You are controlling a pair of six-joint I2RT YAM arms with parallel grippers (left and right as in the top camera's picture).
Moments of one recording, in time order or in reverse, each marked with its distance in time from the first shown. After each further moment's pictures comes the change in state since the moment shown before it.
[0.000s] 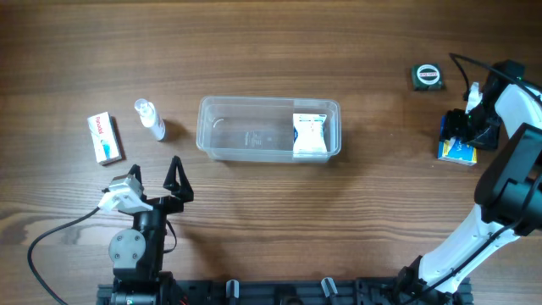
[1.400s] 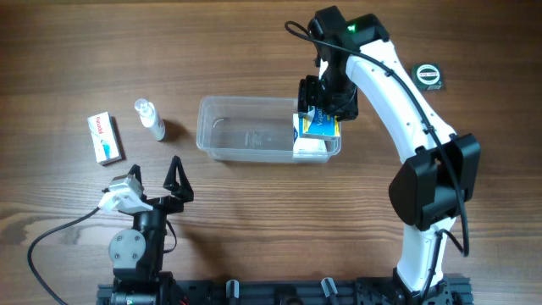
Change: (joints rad) left arm 0.000 0.000 0.000 0.000 0.000 0.000; right arm 0.825 0.017 0.520 -0.544 -0.230 0.611
